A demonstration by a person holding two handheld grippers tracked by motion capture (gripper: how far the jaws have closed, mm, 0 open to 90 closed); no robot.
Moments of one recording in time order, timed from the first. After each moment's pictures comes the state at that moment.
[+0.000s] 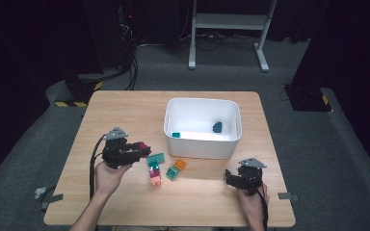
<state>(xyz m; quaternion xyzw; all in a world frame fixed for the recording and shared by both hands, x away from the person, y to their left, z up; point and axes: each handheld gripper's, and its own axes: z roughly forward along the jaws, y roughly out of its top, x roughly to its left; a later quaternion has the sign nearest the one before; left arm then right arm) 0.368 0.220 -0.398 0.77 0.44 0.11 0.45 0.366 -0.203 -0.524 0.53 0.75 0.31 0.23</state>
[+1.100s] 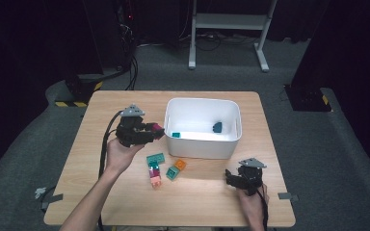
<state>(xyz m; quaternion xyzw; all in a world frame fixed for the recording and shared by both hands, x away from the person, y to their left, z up) 0.410 0.179 -0.347 0.79 0.39 0.12 0.45 0.366 -0.203 -0.524 0.53 0.75 0.31 0.23</state>
